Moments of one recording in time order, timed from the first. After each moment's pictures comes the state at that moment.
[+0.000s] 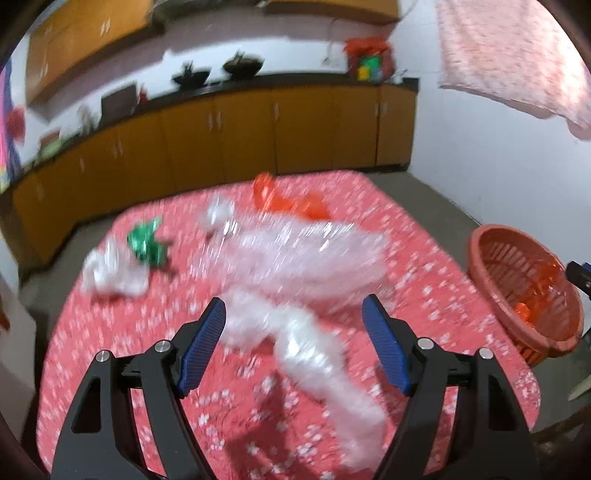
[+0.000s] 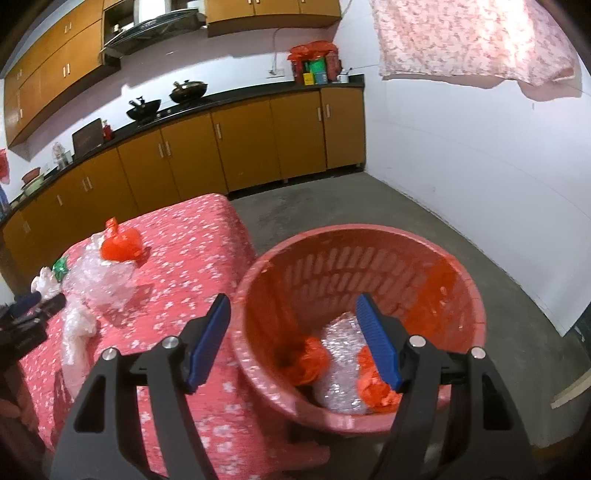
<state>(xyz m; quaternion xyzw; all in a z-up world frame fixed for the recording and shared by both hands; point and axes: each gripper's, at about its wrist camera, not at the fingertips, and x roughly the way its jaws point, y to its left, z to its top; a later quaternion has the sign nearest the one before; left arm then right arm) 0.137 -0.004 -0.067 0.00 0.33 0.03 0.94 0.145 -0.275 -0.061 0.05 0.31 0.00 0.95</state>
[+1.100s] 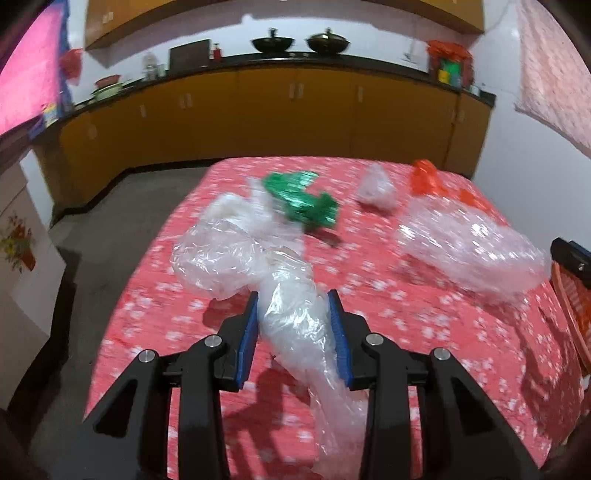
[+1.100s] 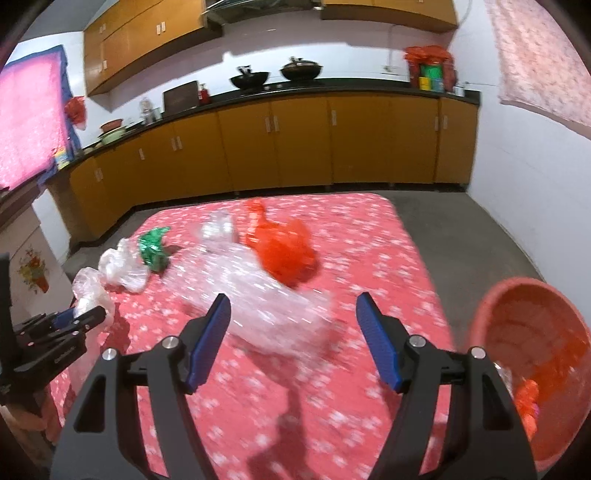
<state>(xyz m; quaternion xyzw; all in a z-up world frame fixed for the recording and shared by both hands) 0.111 0.151 -0.081 -0.06 0.35 0.15 0.92 0.209 -0.071 -0.056 -0.01 0.31 0.19 0.93</state>
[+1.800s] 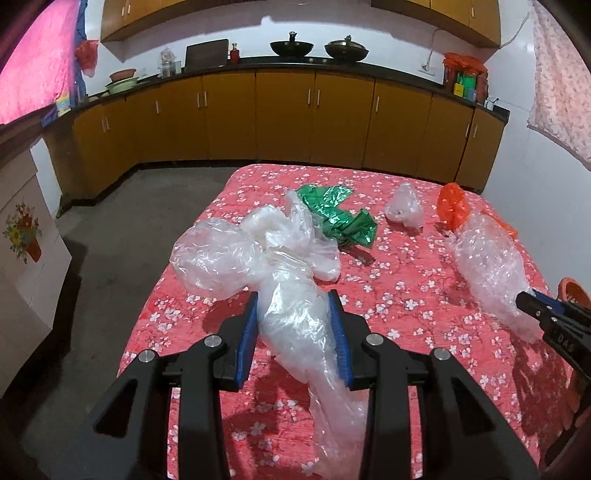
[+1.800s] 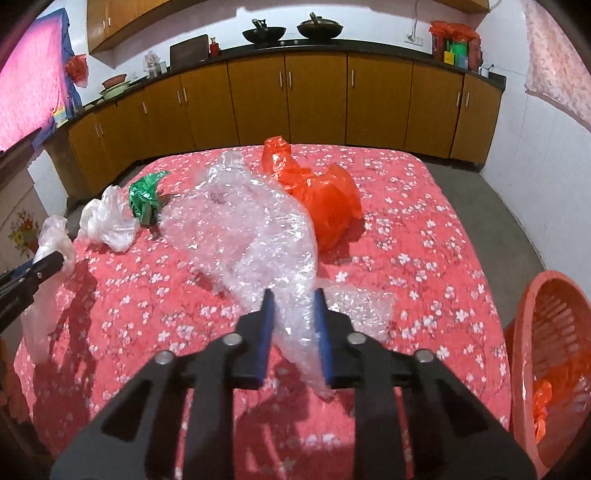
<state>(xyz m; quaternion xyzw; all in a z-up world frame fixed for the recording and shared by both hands) 0.114 0.175 -0.074 -0.08 0.34 0.16 0.93 0.230 -0.033 -0.100 -0.05 0.39 0.19 0.90</state>
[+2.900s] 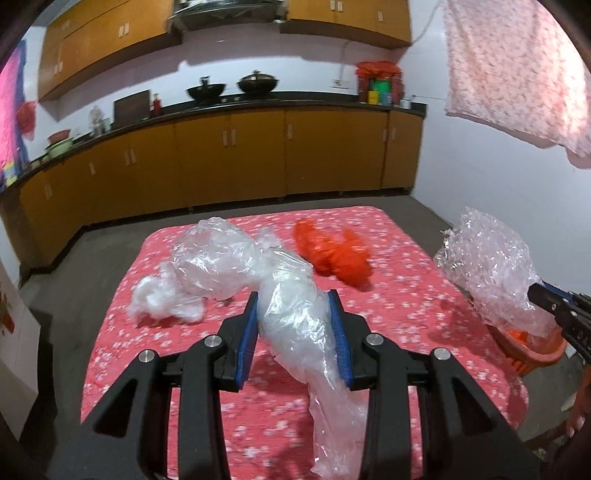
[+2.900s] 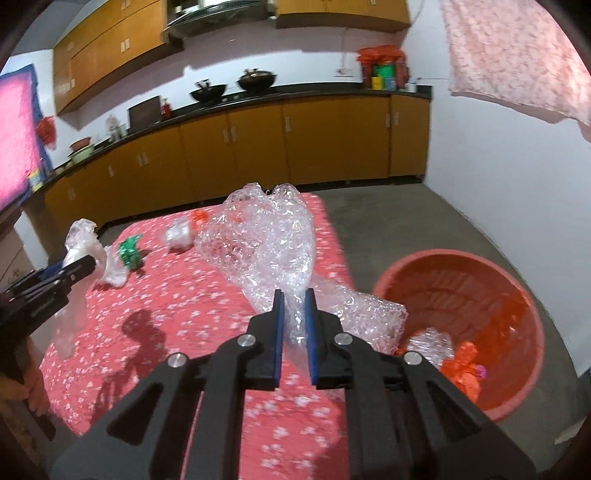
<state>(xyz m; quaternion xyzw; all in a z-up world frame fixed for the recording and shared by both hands) 0.109 0.048 -0.015 -0.01 0.29 0.03 0.96 0.138 -0.174 -0.024 0.02 0.31 0.10 0.95</state>
